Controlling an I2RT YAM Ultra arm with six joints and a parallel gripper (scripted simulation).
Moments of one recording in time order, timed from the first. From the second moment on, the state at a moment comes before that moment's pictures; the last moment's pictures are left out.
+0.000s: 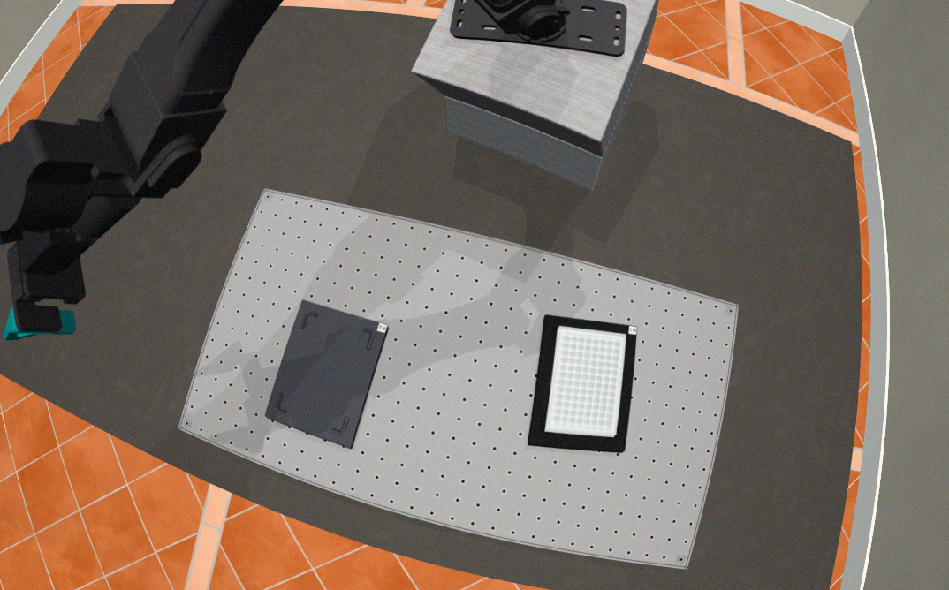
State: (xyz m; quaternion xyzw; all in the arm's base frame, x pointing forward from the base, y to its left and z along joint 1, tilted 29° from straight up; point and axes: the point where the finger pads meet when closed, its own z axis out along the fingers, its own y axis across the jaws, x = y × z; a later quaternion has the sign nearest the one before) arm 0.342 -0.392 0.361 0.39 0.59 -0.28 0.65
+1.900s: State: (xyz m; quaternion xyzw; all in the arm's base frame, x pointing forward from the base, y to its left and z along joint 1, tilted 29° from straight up) arm 0.457 -0.241 0.225 0.30 0.78 -0.15 0.53
